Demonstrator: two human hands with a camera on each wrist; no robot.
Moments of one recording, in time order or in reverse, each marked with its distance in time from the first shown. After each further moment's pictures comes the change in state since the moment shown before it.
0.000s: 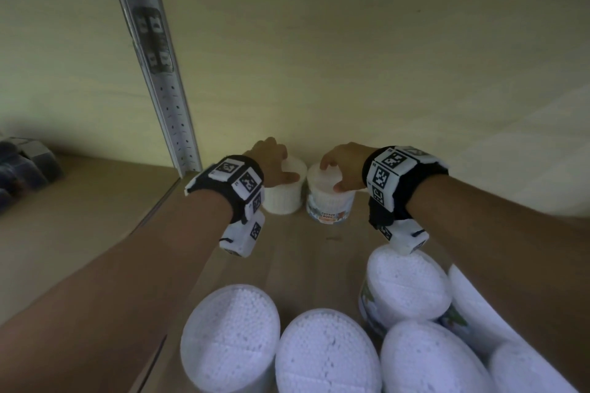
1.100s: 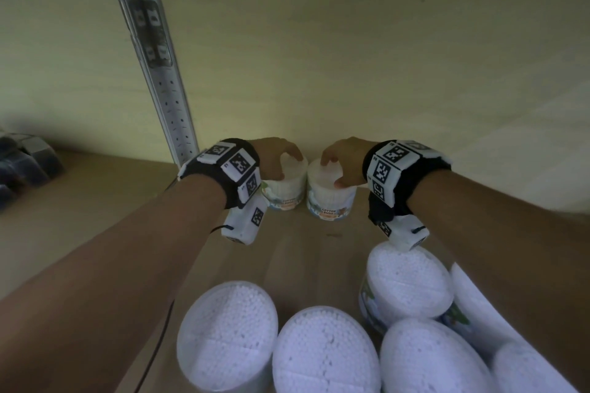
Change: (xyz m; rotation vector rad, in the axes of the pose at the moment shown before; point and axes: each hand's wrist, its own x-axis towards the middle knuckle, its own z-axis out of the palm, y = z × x) left_hand -0.008 0.007 -0.019 -0.050 -0.155 0.142; right_hand -0.001 -0.001 -0.001 0.004 -0.015 0.004
